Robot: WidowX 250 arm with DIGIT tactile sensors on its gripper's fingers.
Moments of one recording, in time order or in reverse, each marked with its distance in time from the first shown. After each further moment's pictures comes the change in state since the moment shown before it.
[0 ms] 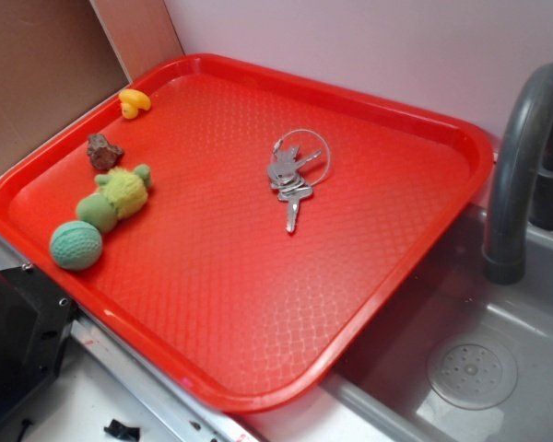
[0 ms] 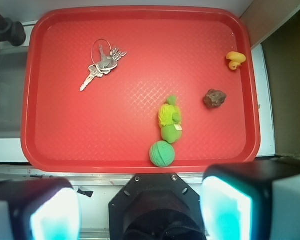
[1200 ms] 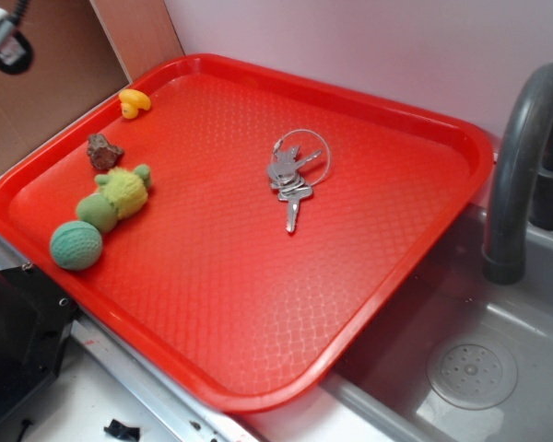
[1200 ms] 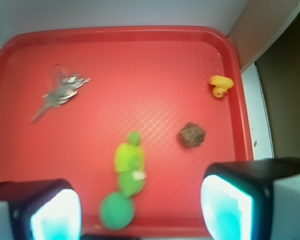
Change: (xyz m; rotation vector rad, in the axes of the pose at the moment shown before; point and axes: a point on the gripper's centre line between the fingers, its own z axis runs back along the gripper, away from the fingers) arm 0.038 0.085 -0.071 -0.014 -0.133 -0.001
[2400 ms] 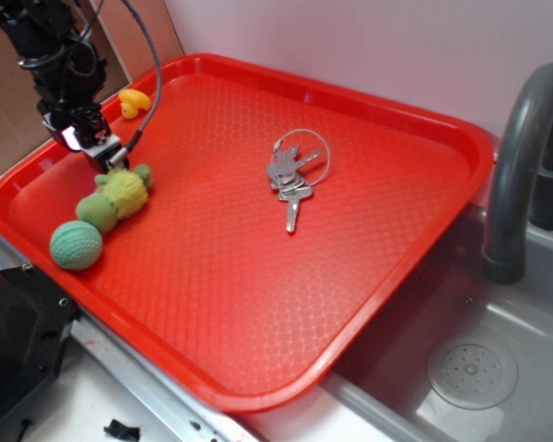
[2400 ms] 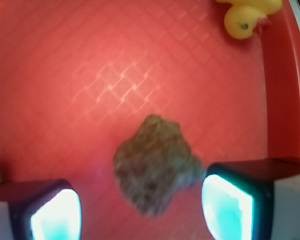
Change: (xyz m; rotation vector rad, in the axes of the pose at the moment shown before) arm 0.002 0.055 -0.136 0.082 0.222 0.024
